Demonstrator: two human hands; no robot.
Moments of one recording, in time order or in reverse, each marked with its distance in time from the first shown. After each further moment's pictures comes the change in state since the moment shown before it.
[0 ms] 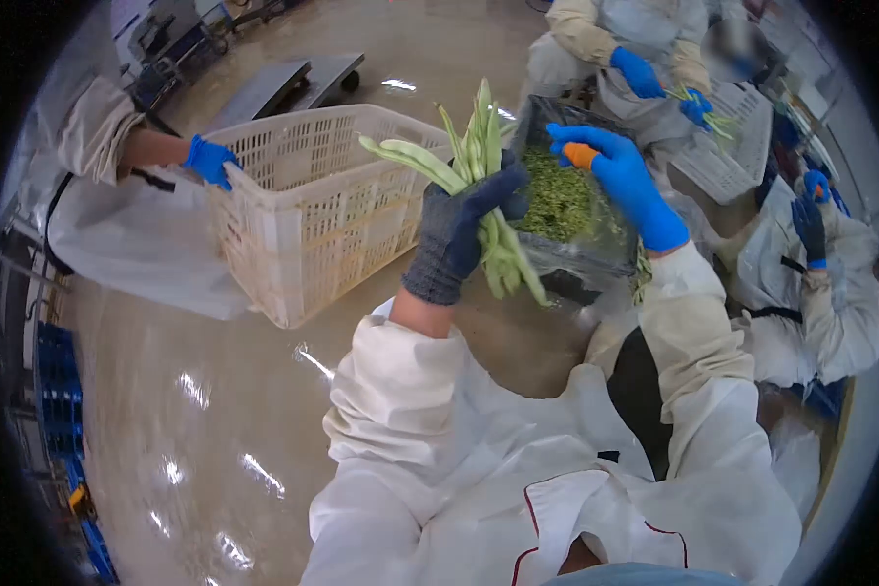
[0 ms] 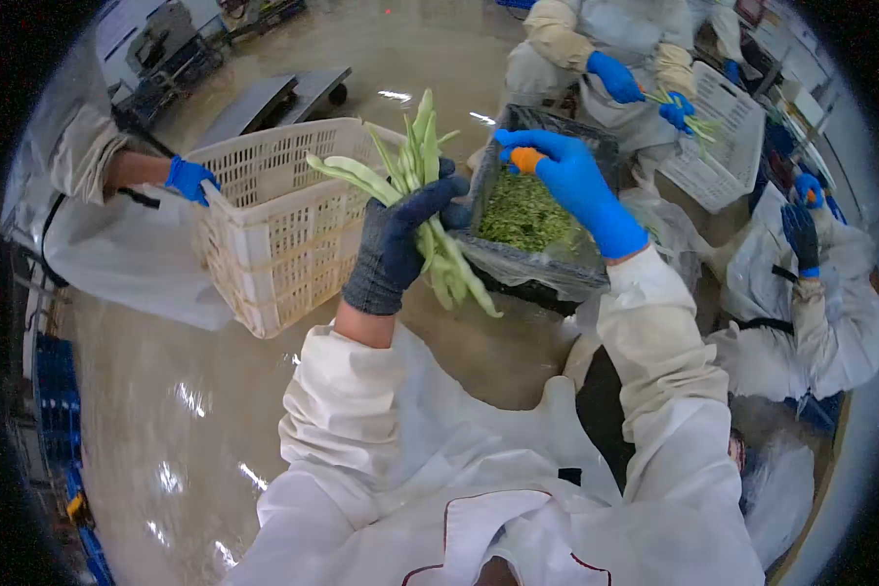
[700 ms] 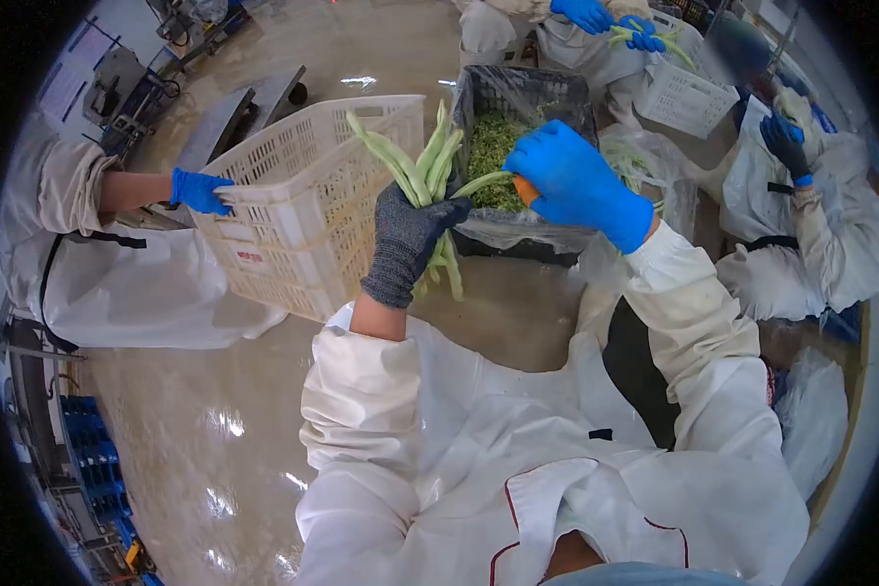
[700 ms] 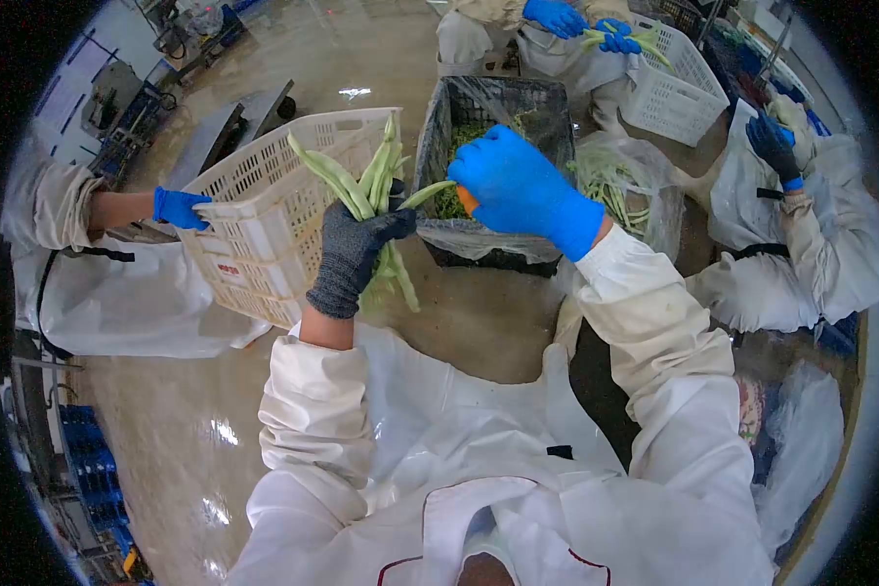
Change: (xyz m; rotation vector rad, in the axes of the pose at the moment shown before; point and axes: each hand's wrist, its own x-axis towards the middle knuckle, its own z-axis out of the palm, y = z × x) left_hand 0.007 -0.046 0.008 0.512 0.003 -0.088; right_hand -0.064 -0.012 -0.022 -1.128 -0.209 -0.440
